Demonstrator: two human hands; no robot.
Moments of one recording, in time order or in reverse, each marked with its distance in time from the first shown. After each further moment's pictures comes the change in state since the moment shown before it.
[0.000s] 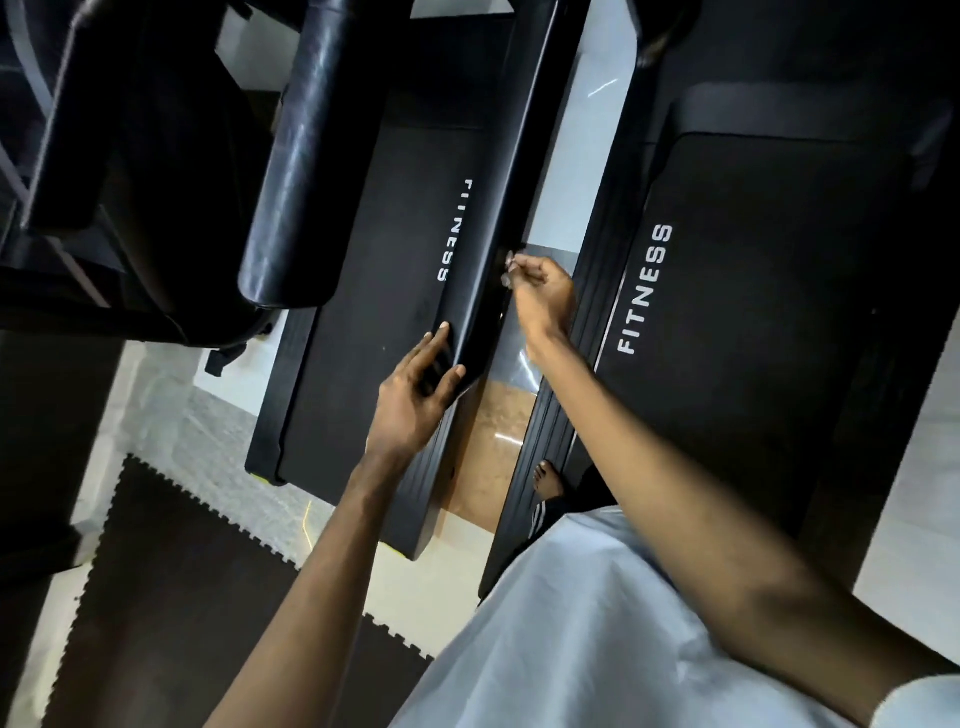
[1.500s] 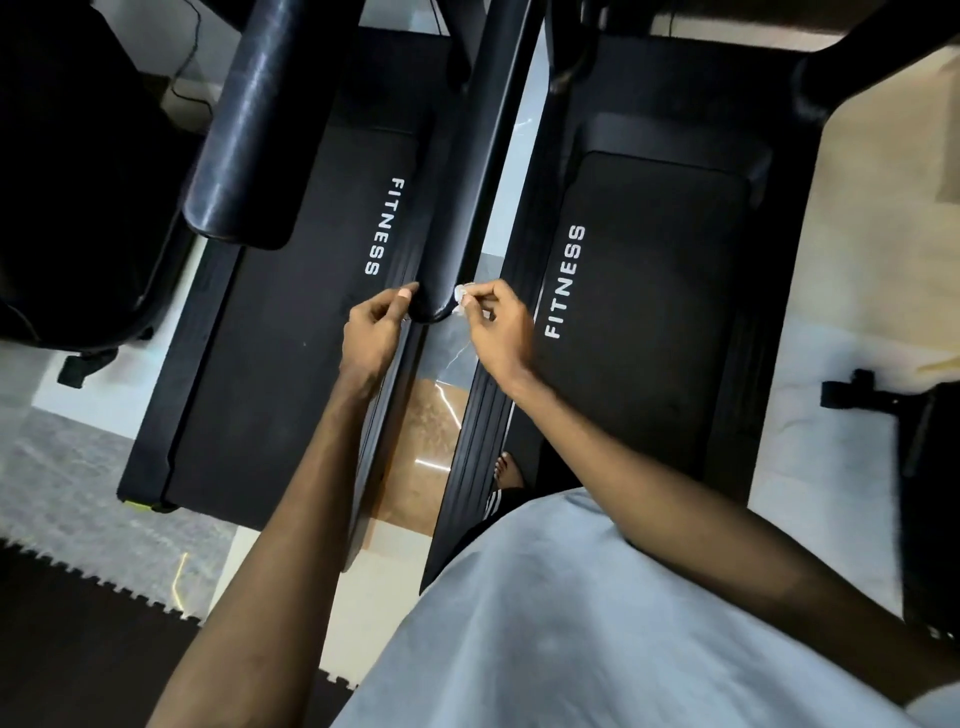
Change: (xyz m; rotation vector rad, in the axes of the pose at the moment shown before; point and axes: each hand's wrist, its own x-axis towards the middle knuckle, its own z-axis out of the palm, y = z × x) left_hand -0.017 -0.071 -0.015 -0.459 -0.047 -0.084; right_hand -0.157 0.058 -0.019 -0.451 -0.061 -0.444
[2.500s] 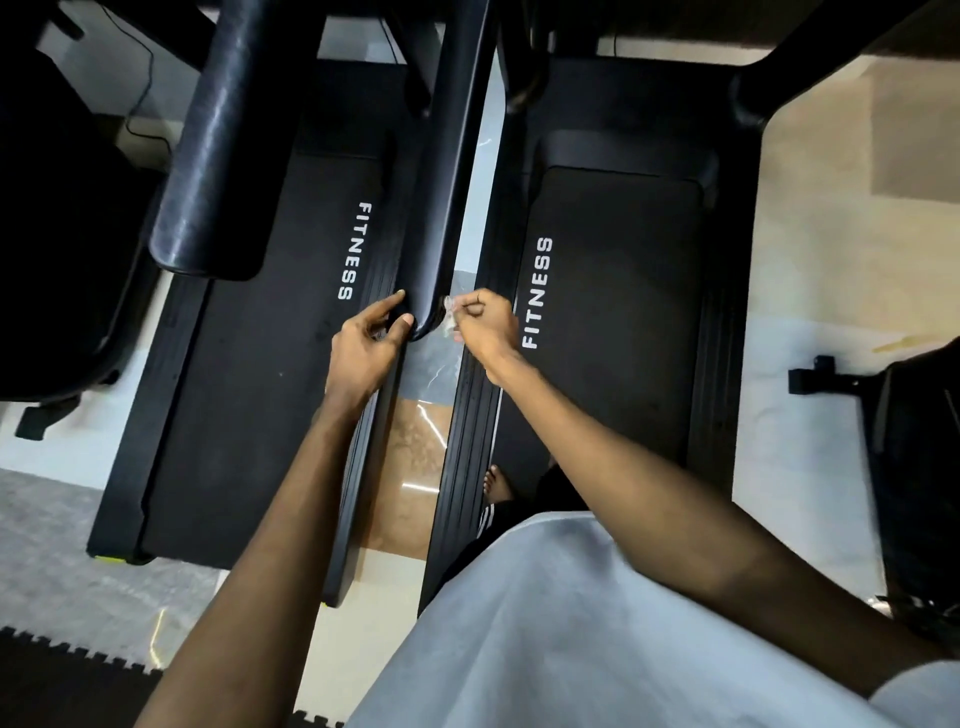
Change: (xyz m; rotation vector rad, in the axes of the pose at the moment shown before) left_hand 0.000 0.010 0.004 0.194 -0.037 0.116; right_hand 0.028 0.003 0.000 0.086 0.008 0.454
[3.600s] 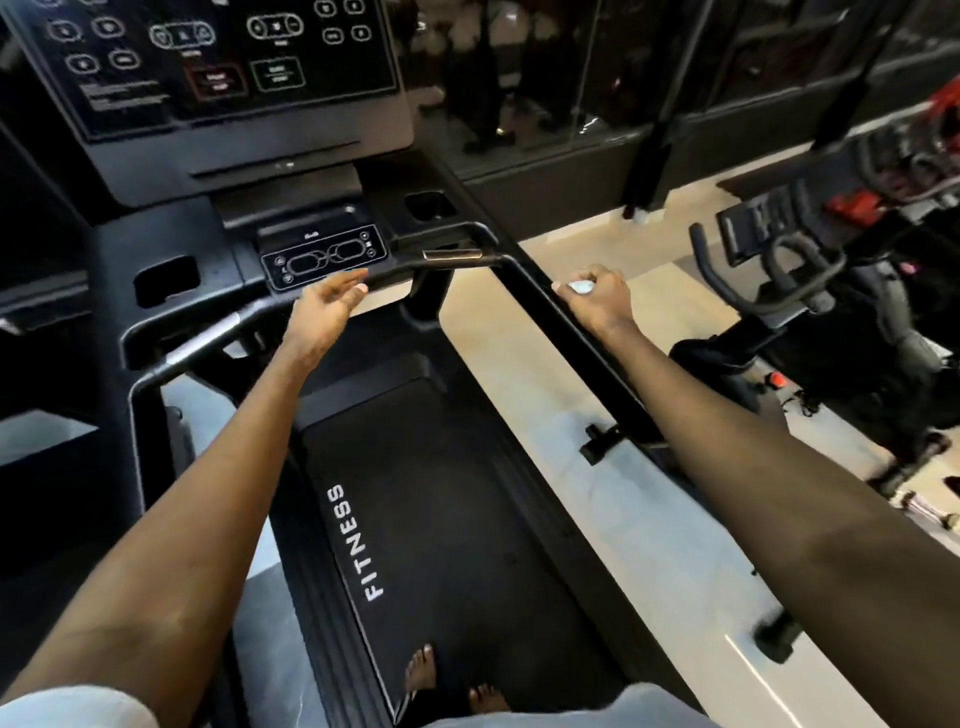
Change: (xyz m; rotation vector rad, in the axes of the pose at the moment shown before) left_hand 0.149 0.441 0.217 -0.058 -0.521 0.724; right_hand -0.016 -0.177 -0.558 -0.323 0.982 -0.267
